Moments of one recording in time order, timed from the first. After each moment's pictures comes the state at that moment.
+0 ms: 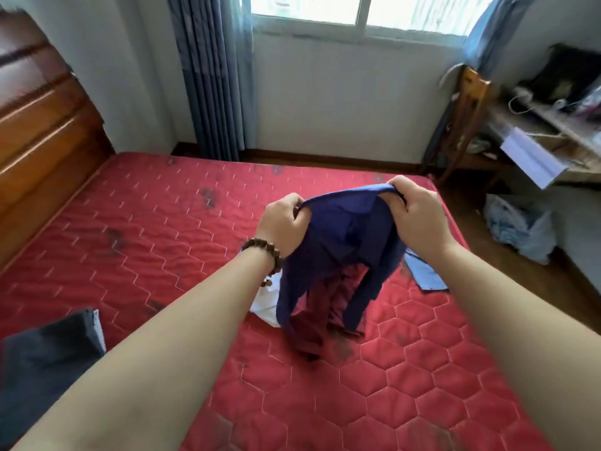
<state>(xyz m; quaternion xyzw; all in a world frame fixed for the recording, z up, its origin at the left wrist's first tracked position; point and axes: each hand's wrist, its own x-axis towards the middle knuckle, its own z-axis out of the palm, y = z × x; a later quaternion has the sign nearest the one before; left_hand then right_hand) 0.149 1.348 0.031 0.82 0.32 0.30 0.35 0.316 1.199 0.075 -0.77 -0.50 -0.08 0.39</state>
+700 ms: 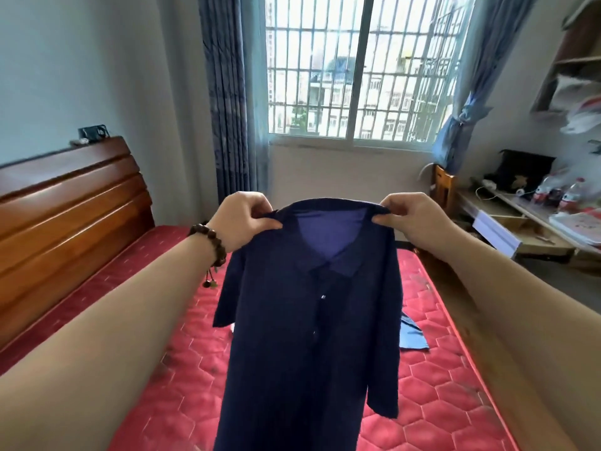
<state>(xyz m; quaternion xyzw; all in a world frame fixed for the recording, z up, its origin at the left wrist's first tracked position) 0.065 1.189 0.227 0.87 0.25 0.34 0.27 0.315 1.015 0.245 -0.68 -0.54 0.14 0.47</state>
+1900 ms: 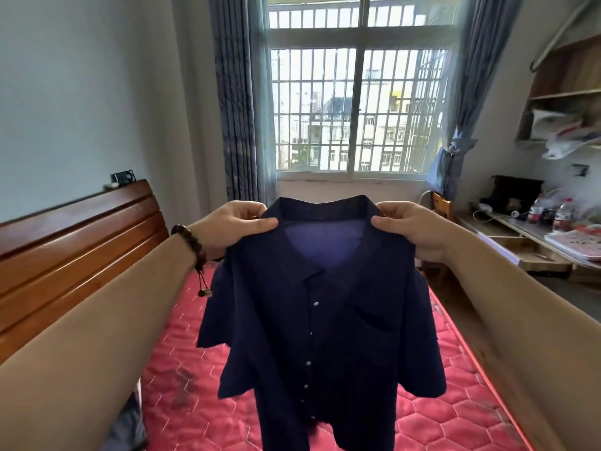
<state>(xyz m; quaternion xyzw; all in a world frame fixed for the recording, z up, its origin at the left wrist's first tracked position) -0.037 1.155 0.289 0.78 0.15 0.26 0.54 0.242 0.977 0.290 -0.52 -0.54 0.38 0.54</state>
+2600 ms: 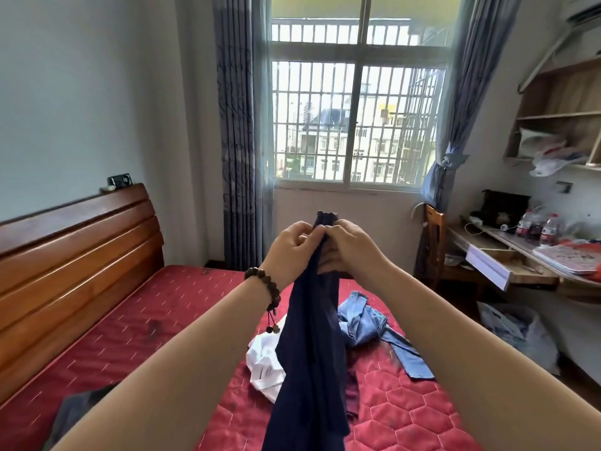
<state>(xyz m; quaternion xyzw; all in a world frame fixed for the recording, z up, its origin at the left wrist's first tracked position) 0.015 1.115 0.252 0.76 0.19 0.41 0.46 0.110 1.026 0.282 -0.58 -0.44 0.30 0.61</state>
